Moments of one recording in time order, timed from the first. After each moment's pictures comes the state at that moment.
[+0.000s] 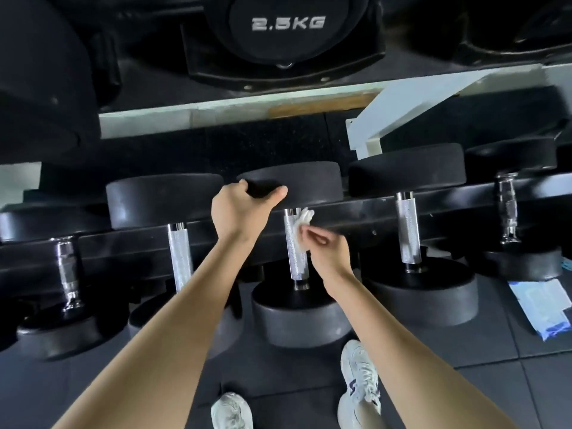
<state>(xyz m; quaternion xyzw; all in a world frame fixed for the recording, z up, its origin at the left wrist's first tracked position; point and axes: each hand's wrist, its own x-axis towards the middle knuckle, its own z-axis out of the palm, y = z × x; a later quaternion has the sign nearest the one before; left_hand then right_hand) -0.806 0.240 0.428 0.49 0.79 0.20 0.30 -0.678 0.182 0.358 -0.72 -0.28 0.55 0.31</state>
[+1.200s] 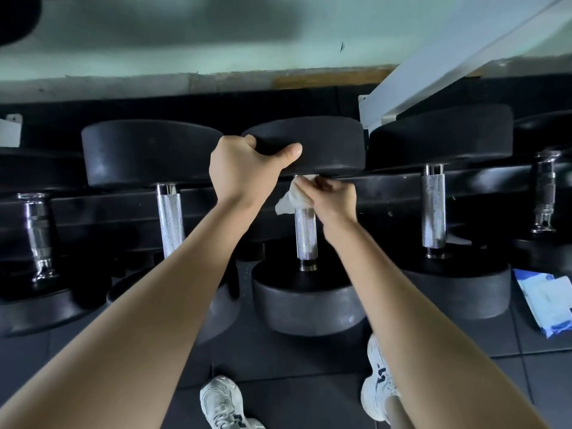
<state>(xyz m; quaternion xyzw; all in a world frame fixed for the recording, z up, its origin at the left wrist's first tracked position) -0.813 0.239 0.406 0.49 0.76 0.30 0.30 -0.690 0.225 0.327 -0.71 -0.31 0.53 0.34</state>
